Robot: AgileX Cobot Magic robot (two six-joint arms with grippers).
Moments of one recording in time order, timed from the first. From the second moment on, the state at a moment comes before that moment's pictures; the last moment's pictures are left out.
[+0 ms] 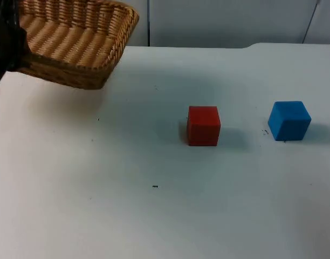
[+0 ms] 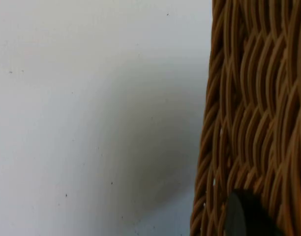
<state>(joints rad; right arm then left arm) 0.02 0.93 -0.95 -0.05 0.29 0.00 -0.20 1.76 -0.95 -1.75 -0.11 0.24</state>
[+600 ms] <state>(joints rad) 0.02 0.93 -0.95 -0.05 0.37 0.00 -0.20 1.17 -0.54 -1.75 -0.07 0.64</state>
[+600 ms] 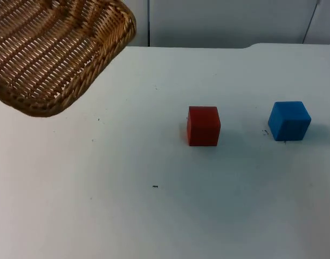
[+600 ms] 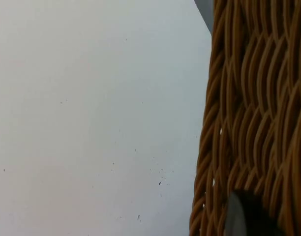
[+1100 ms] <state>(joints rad) 0.02 0.93 -0.95 -0.05 0.42 0.00 -0.20 1.20 -0.52 -1.43 0.12 0.62</state>
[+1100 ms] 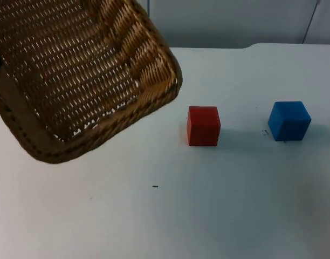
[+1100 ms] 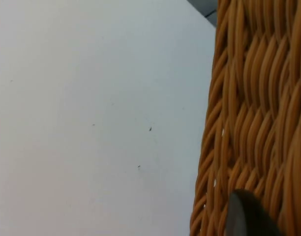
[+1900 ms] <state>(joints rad) 0.02 0.93 -0.95 0.04 0.47 -0.12 0.15 1.41 -0.73 -0.59 0.82 0.41</state>
